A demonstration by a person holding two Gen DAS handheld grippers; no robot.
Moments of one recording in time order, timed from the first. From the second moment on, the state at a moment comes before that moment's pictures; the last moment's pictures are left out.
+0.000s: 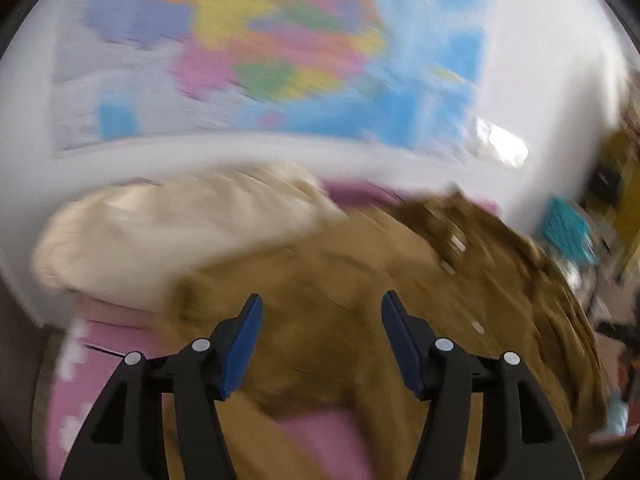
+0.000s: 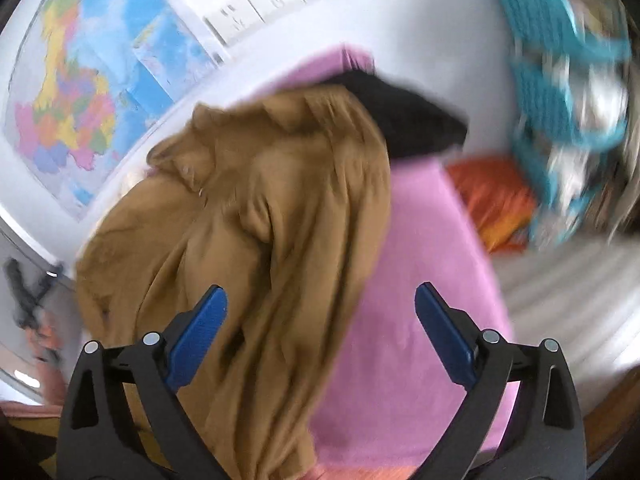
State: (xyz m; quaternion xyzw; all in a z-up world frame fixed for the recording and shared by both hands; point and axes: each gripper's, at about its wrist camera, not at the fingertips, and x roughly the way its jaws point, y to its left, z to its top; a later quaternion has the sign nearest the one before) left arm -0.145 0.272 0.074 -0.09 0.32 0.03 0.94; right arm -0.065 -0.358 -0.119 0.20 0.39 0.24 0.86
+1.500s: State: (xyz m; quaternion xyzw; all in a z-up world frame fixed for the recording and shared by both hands) left arm -0.169 0.218 -0.052 -0.17 0.49 -0.12 0.85; right arm -0.147 -0.317 -0.101 0.22 0.37 0.44 0.79
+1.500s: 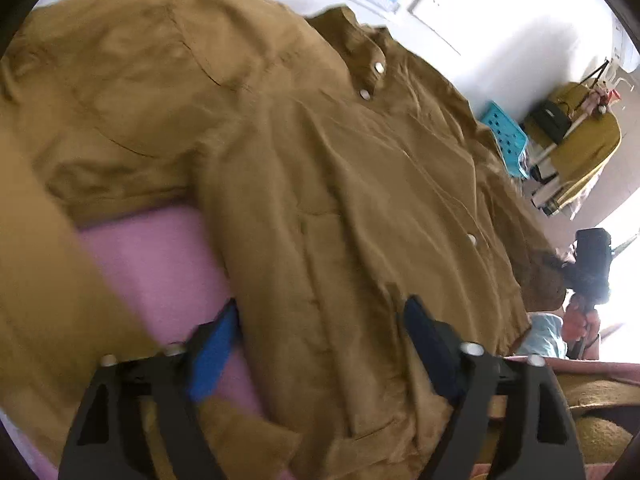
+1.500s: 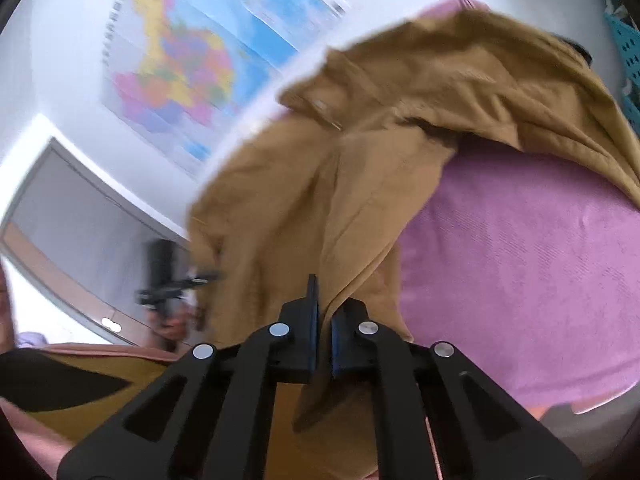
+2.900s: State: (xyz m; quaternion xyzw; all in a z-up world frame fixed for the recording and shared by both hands) left arm -0.174 0.207 0.057 -0.10 0.31 -0.13 0.94; right arm -0.051 -0.529 -0.193 0.57 0.26 0.19 0.76
